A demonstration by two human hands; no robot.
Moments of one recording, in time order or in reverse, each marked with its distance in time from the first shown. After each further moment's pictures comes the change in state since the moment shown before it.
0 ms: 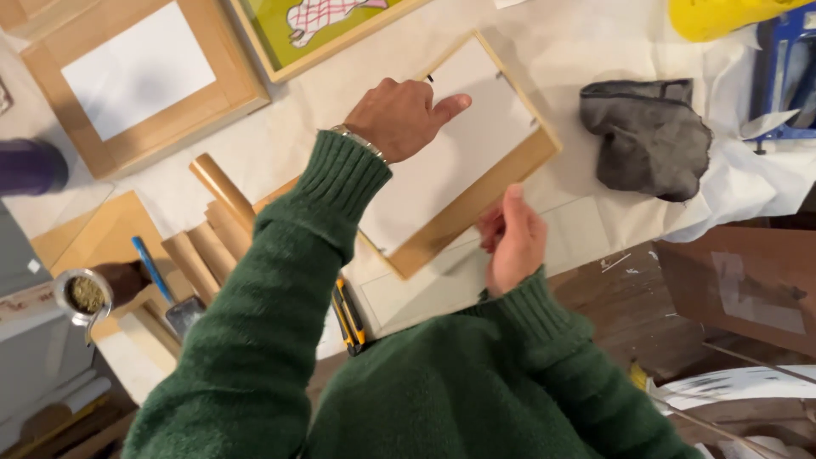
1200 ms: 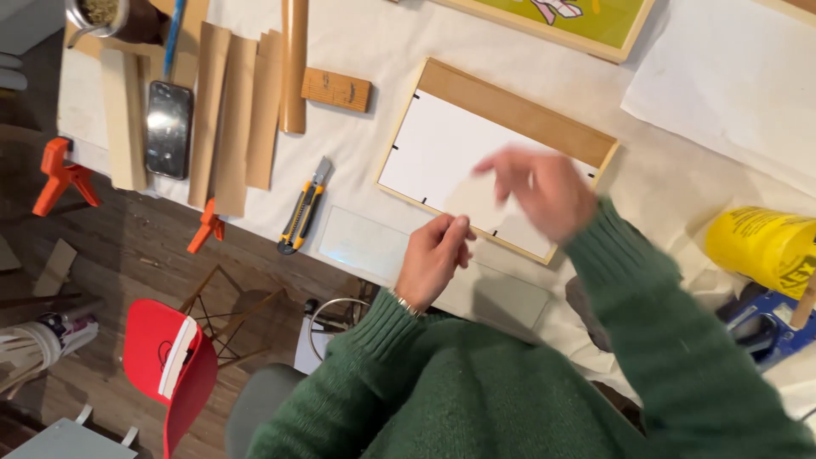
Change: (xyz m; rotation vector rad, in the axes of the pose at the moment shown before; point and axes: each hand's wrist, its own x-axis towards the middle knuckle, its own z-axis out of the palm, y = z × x) left_hand -0.103 0.115 0.168 -1.603 0.821 -0.582; right_hand 0.123 -0.139 0.093 -1.126 -1.600 -0.302
